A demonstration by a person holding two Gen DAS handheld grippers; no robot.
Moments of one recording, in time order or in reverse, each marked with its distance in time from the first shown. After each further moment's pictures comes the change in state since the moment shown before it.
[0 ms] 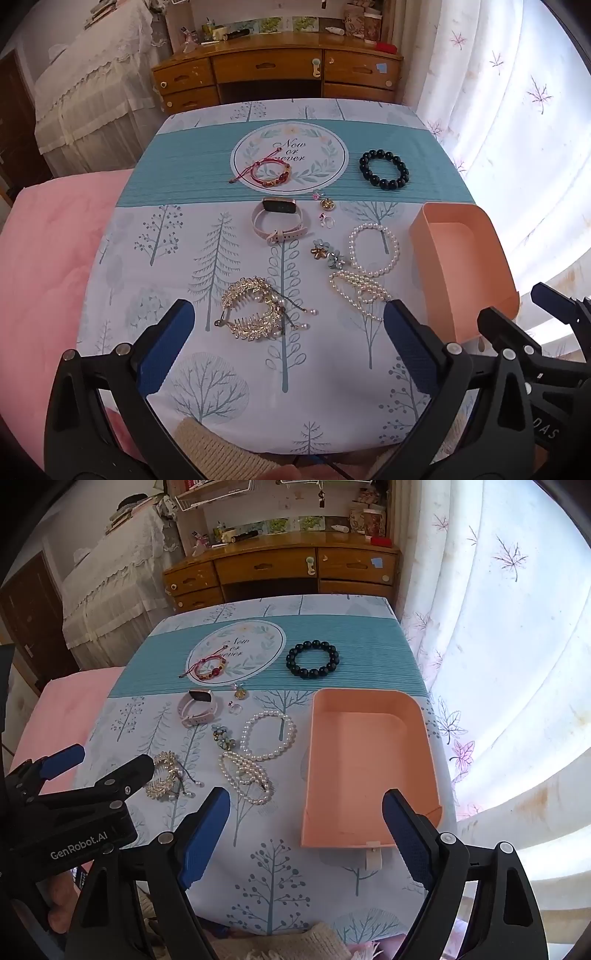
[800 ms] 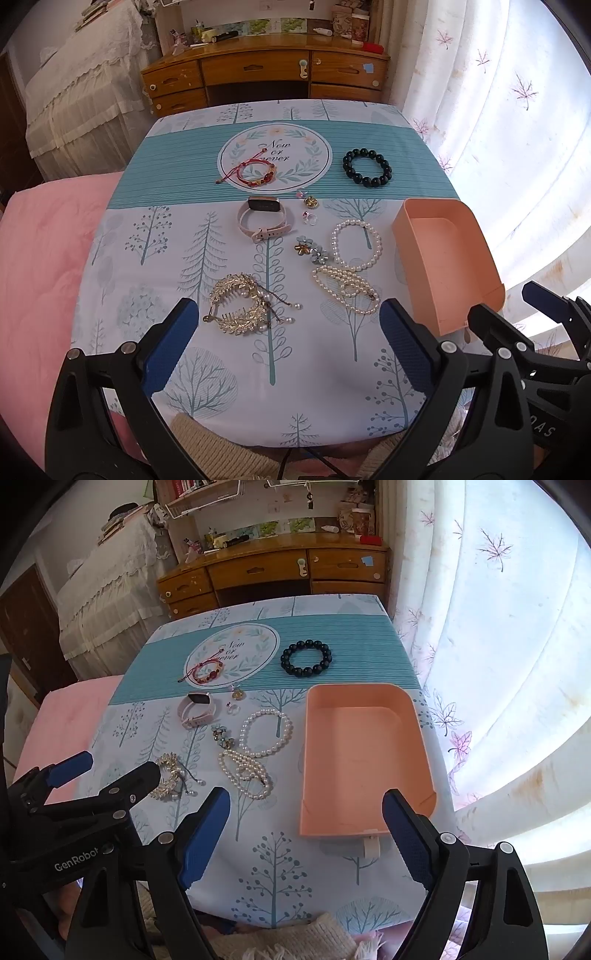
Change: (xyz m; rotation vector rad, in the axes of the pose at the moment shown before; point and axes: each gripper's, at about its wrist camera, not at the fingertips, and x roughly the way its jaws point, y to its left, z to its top) left arm -0.011 -0.009 -0.004 0.020 0.010 -0.045; right arm -0.013 -0.007 -0.010 0.047 -0.004 0.017
